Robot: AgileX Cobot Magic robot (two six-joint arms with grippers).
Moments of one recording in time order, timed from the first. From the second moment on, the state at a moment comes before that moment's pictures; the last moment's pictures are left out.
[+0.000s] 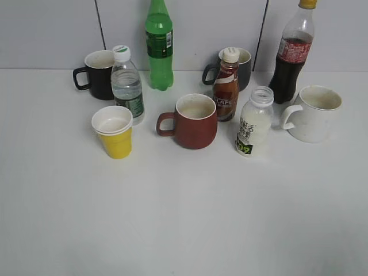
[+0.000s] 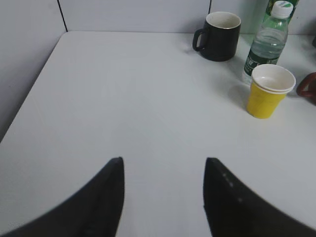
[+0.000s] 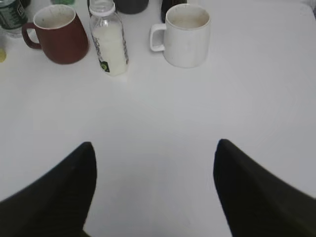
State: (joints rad) left arm -0.07 -0.01 -0.54 0.07 1.05 -0.12; right arm 0.05 0.00 -0.51 0.14 1.04 -0.11
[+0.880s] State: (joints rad) left arm -0.07 -0.01 -0.54 0.07 1.05 -0.12; right arm 0.05 -0.01 -0.51 0.14 1.04 -0.11
